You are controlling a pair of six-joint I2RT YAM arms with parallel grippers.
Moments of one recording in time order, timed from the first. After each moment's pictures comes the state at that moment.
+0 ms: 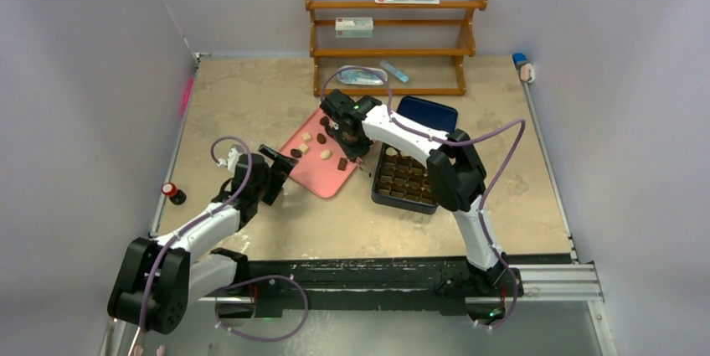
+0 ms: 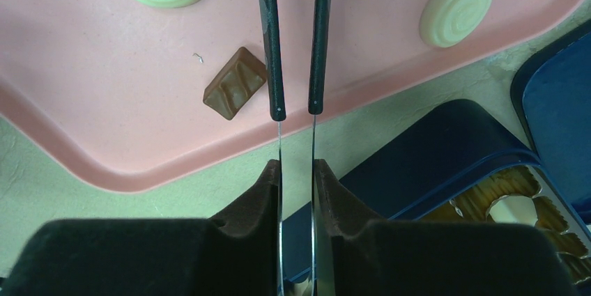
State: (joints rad) left arm -0.26 1.09 0.33 0.11 -0.10 -1.21; right arm 0.79 2.17 1.87 -0.97 0.14 0.21
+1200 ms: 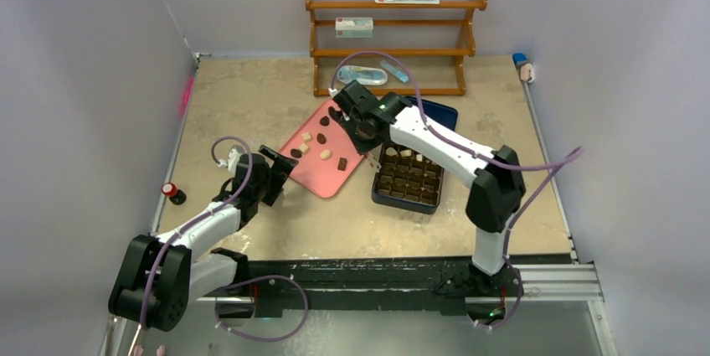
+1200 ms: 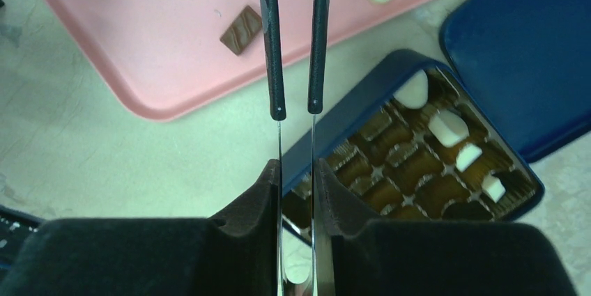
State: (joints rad) left arm -0.26 1.11 0.33 0.11 -0.10 -1.22; right arm 0.81 1.91 1.77 -0.97 0.19 0.22
